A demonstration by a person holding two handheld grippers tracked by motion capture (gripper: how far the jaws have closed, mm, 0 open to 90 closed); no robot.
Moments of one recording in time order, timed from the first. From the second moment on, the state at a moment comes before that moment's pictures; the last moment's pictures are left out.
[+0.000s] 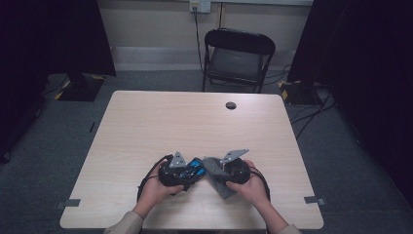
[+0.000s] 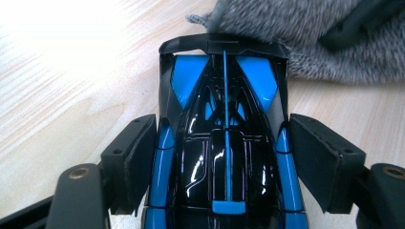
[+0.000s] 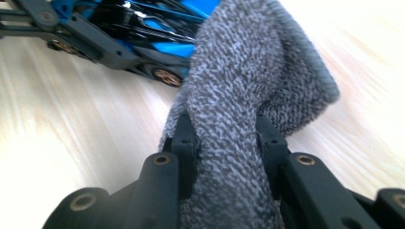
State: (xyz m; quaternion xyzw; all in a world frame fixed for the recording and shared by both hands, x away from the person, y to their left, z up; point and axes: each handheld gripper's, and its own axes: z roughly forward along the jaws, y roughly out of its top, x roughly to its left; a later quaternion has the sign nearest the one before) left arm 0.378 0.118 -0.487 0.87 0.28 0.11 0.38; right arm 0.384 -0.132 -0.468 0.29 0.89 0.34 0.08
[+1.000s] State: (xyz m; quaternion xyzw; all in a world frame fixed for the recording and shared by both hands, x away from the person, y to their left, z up) left arm 0.378 0.119 -0.486 0.87 0.28 0.11 0.38; right arm 0.410 -0.107 -0.472 0.30 0.88 0.34 0.11
